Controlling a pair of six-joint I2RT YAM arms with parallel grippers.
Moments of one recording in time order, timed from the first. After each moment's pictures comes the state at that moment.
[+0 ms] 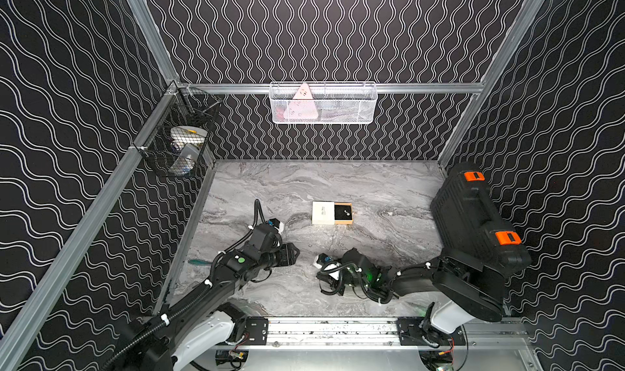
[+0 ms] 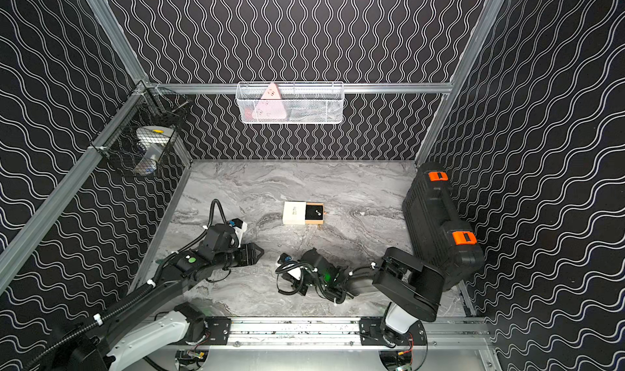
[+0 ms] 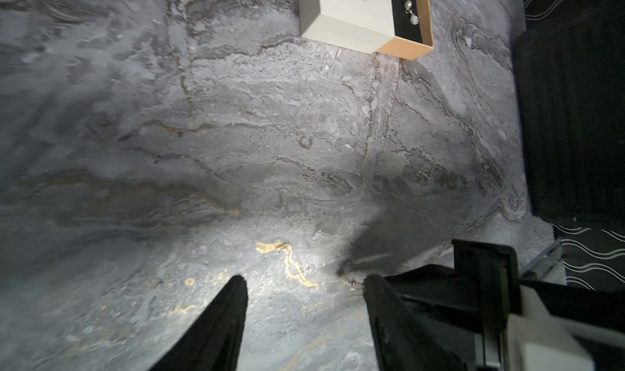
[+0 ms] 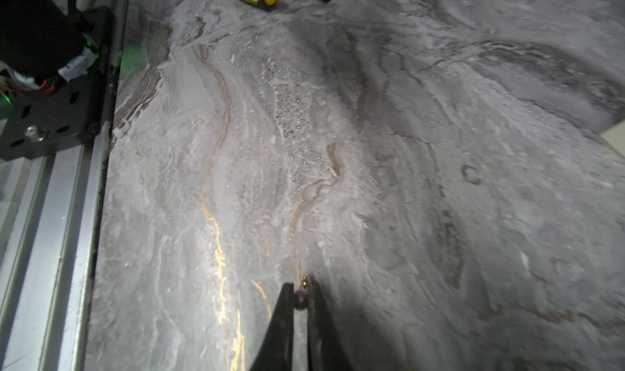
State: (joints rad) left arm -0.46 0.97 0.55 -0.41 0.22 -0.63; right arm 1.02 1.58 0.44 0.55 -0.19 -0.07
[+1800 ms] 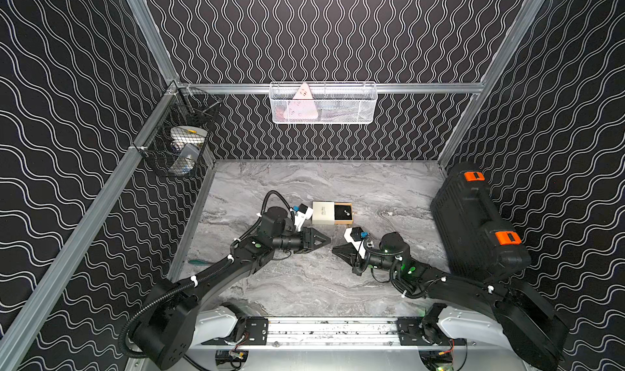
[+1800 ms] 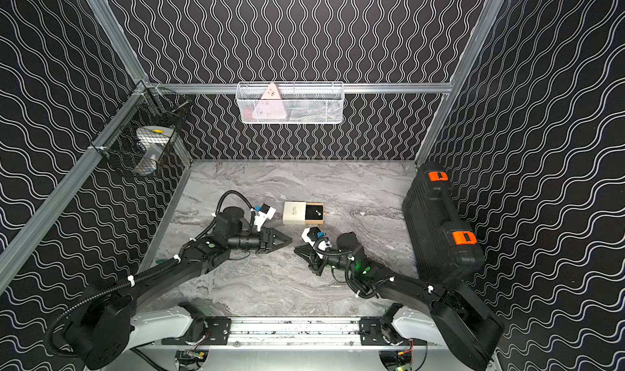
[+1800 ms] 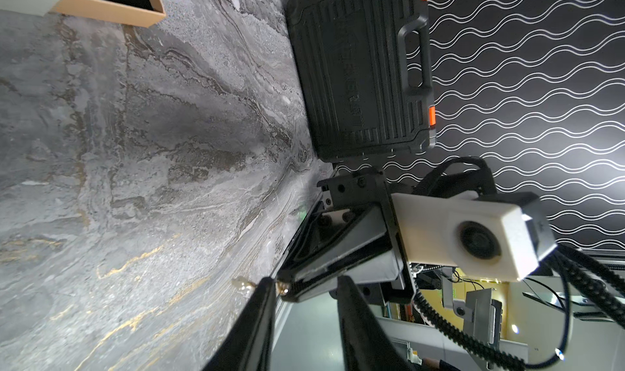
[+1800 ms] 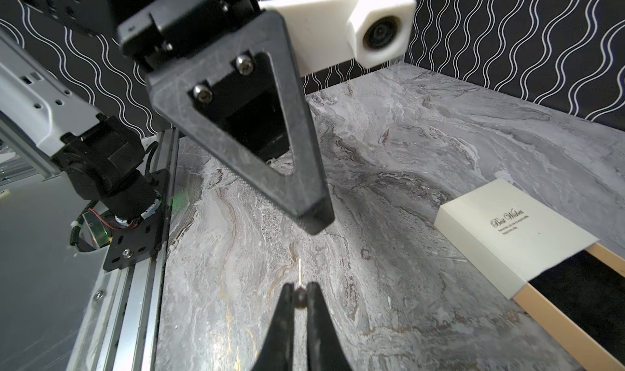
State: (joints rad) left arm -0.49 1.23 0.63 0.12 0.82 -0.92; right arm 0.78 1.17 0.38 0.54 -0.43 0.03
